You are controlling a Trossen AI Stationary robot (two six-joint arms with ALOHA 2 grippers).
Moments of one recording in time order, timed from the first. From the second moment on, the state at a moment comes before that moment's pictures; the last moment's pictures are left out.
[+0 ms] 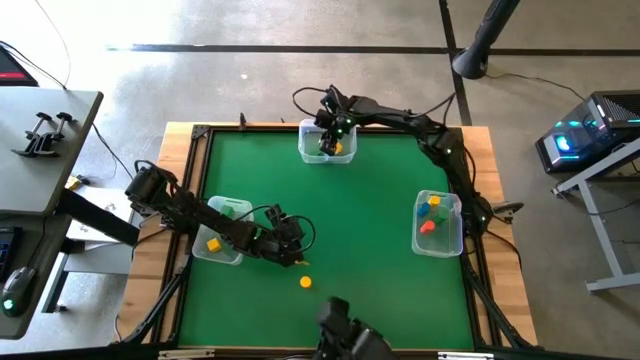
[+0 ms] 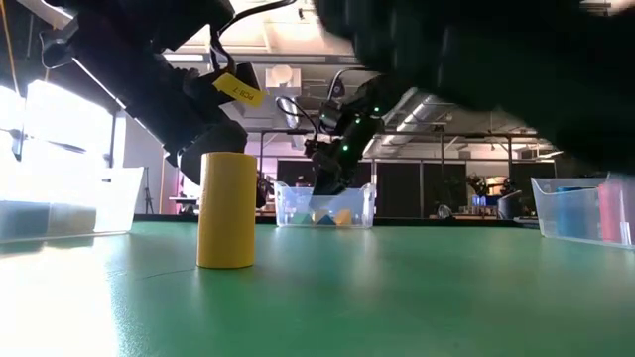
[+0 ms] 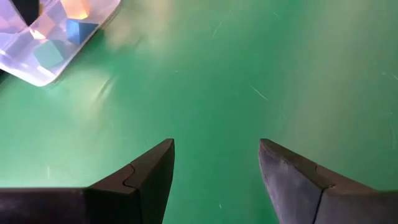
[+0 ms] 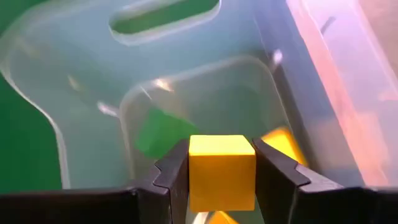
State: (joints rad) left arm -0.35 1.74 0.83 -0.12 -0.76 -0.50; right arm -0.64 2.33 1.91 -0.63 -0.30 -0.29
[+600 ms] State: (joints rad) left arm -0.36 1.74 0.83 -0.12 -0.76 -0.51; right arm -0.64 2.38 1.97 -0.64 -0.26 -0.28
